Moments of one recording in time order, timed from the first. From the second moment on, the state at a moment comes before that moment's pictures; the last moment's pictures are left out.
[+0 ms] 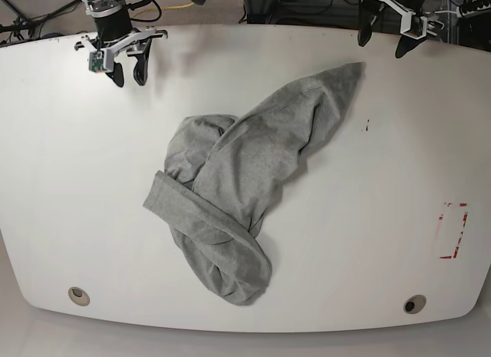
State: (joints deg) left arm 60.3 -22.2 -9.3 112.7 -18.5 -11.4 -5.6; right arm -37.7 -2.4 27.5 112.9 12.8 30.3 -18.5
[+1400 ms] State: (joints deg) left arm 50.1 -14.3 -11.4 107.5 -6.9 -11.9 -5.3; right arm 30.2 4.0 -8.3 55.3 -0.9 32.2 -28.5
